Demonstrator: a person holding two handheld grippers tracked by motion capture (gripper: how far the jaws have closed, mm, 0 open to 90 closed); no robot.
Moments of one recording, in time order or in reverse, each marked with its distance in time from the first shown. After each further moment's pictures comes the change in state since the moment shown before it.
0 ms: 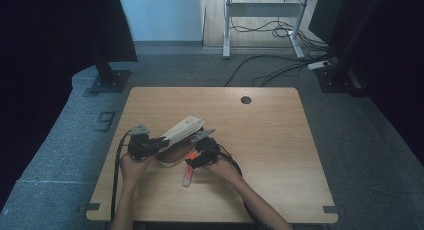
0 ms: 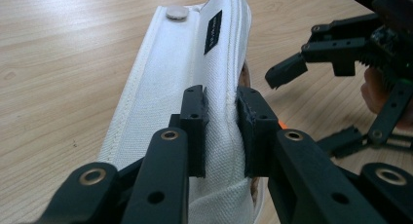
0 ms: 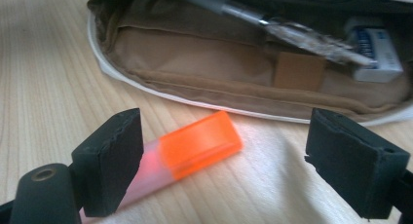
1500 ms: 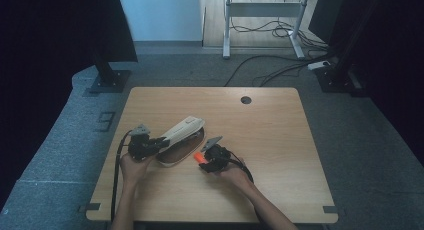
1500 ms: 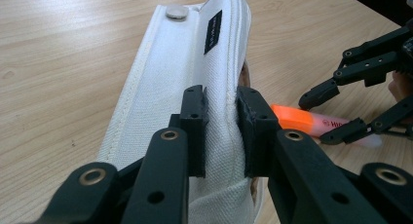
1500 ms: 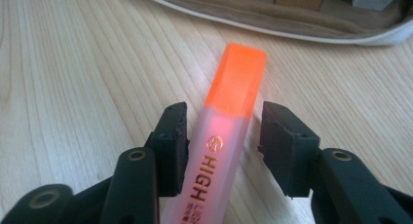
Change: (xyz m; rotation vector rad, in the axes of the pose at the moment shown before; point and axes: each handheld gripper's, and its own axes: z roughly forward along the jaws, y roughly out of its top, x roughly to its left) left arm -0.001 0.000 0.001 0.003 0.001 0.004; right arm 0.000 -0.030 -0.027 0.110 -0.013 -0.099
